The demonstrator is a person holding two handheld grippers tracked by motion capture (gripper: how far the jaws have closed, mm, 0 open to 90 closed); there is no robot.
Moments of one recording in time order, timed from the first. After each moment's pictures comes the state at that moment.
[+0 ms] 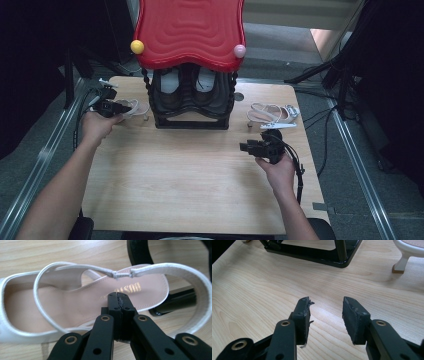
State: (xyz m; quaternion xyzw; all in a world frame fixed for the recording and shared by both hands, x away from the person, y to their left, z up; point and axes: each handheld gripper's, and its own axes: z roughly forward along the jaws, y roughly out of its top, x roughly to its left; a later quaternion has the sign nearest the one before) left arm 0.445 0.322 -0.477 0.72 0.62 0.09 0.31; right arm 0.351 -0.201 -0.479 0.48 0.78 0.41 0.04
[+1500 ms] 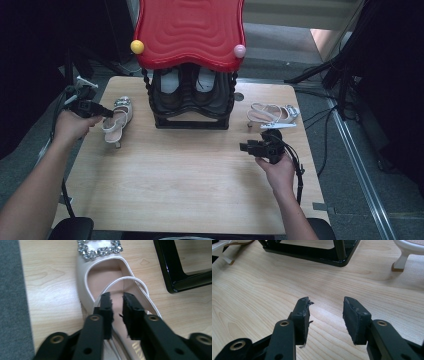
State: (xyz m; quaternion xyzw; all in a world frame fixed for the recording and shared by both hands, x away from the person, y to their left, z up) left arm 0.427 0.376 -0.452 0.72 0.65 0.05 0.25; right arm 0.352 -0.201 -0.480 0.48 0.78 0.40 0.04
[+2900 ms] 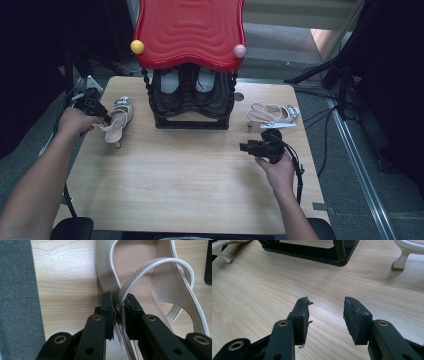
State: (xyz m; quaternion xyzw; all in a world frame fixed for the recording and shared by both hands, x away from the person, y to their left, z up) left arm 0.456 0.373 -0.473 0.69 0.71 -0.02 0.13; right arm 0.354 -0.201 -0.481 0.48 0.78 0.40 0.04
